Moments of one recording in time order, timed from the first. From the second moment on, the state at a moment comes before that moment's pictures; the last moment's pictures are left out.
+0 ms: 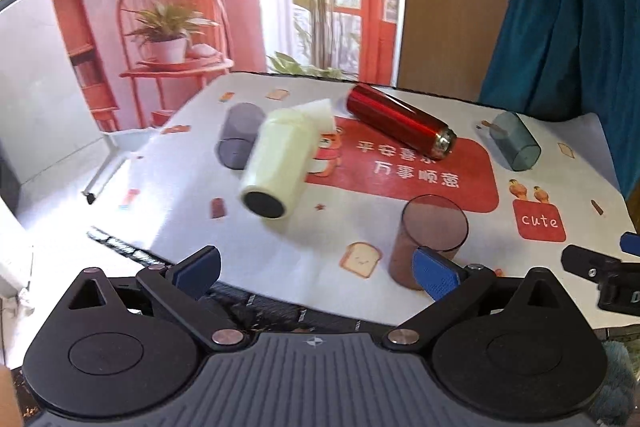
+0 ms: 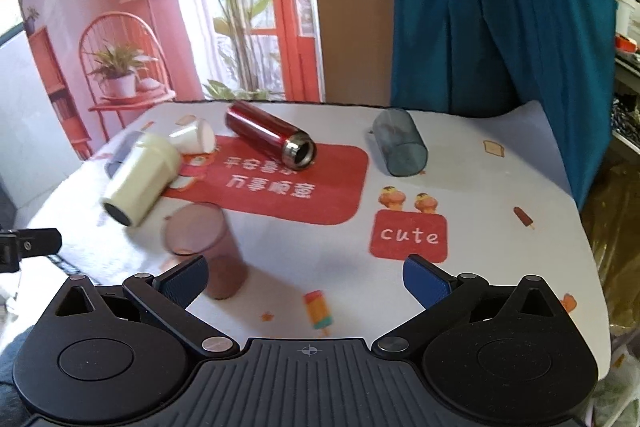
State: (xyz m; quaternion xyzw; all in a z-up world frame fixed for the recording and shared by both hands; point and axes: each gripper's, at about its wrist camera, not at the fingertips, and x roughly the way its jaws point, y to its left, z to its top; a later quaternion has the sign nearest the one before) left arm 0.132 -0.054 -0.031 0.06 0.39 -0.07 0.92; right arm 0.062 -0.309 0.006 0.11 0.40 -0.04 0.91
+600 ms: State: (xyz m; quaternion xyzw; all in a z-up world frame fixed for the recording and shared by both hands) left arm 0.043 -0.026 0.011 0.08 0.33 -0.05 0.94; right arm -0.011 -0.281 0.054 0.09 0.38 -0.03 0.92
